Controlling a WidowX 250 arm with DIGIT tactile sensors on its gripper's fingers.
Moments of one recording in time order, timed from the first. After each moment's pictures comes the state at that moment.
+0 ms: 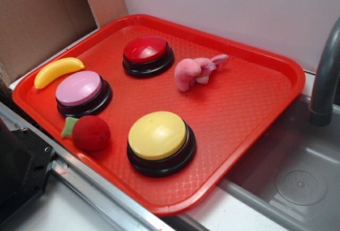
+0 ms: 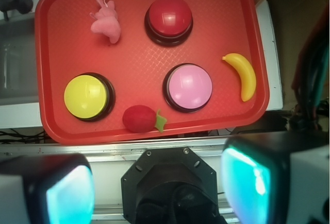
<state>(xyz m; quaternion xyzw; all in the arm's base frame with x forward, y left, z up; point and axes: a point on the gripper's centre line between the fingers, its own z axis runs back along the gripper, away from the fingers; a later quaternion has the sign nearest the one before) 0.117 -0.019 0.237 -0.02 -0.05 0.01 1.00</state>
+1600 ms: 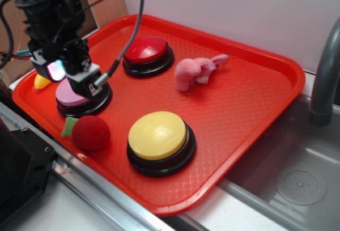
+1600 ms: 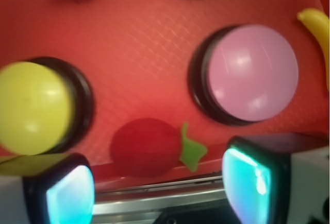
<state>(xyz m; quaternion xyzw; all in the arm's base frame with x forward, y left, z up) 0.141 -0.032 0.079 -0.02 0.00 0.06 1.00</state>
